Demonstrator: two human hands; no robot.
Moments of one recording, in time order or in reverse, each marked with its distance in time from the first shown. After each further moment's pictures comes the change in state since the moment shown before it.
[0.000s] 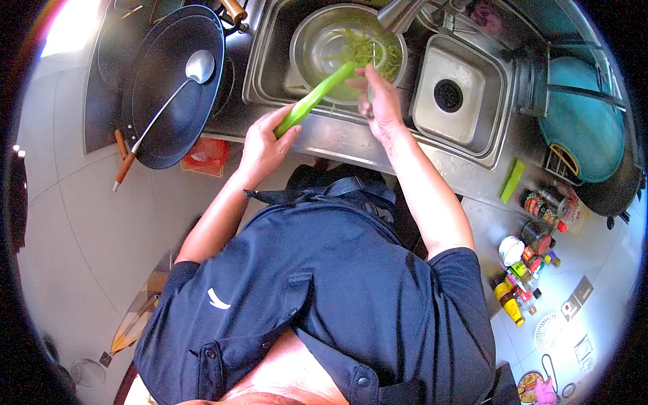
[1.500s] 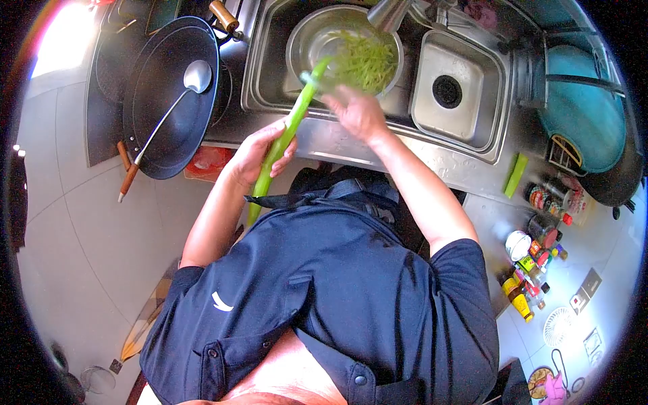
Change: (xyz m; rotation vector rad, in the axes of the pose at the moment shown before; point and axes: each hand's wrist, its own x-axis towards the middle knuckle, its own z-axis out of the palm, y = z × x) left_hand 0.010 -0.018 -0.018 -1.284 -0.628 -0.595; right_hand 0.005 0.030 0.000 -1.272 -0.136 -0.541
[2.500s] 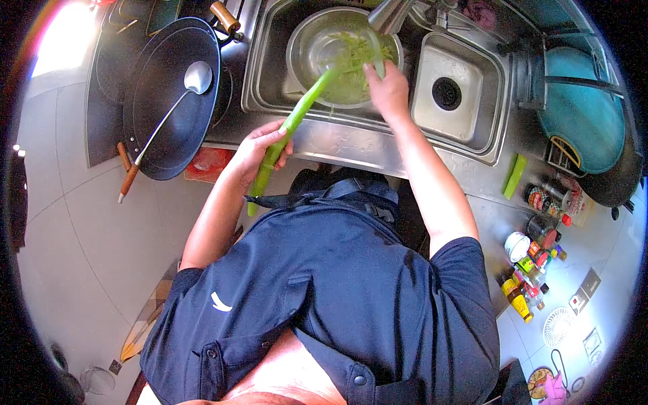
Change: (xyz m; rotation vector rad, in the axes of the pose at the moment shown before) left_hand -0.003 -0.001 -0.001 0.221 0.300 0.002; right_hand 0.036 0.043 -0.031 0.012 0.426 0.144
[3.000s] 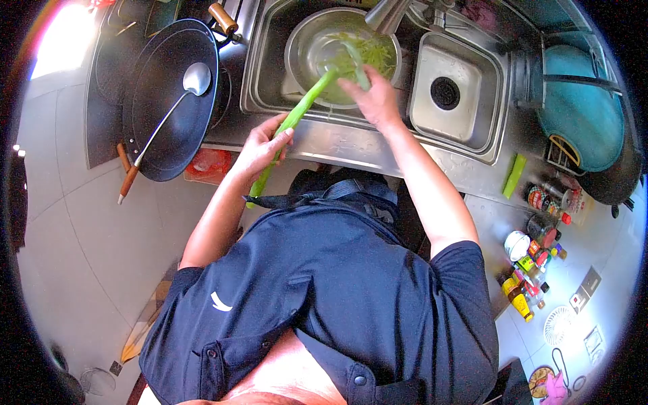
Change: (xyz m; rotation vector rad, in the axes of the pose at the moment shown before) left_hand 0.014 -0.011 0.005 0.360 0.124 0.189; right_hand -0.021 -0.020 -0.001 0.227 -0.239 0.056
